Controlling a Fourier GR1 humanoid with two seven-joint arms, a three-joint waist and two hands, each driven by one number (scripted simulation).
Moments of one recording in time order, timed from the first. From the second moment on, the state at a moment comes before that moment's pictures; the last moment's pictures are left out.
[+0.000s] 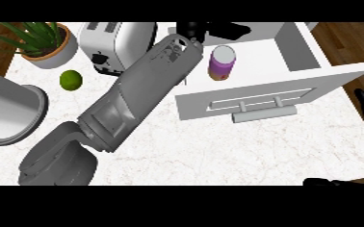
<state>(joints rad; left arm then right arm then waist) -1.42 0.00 -0.64 -0.36 0.58 0.79 -0.06 0.11 -0.07 -0.23 -2.17 -0.03 0.20 0.13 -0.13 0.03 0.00</state>
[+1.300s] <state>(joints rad) -1.46 0.00 -0.60 -0.42 0.71 0.83 -0.11 -0.02 -0.25 0.04 -2.03 0.78 0.10 -0.01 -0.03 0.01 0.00</state>
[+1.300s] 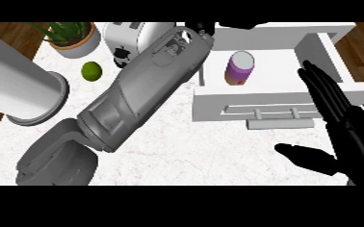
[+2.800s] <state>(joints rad) -1.20 0.37 -0.64 -0.98 0.57 0.80 0.22 -0.49 -0.18 -0.05 -1.04 1.19 -0.49 -0.11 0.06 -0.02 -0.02</state>
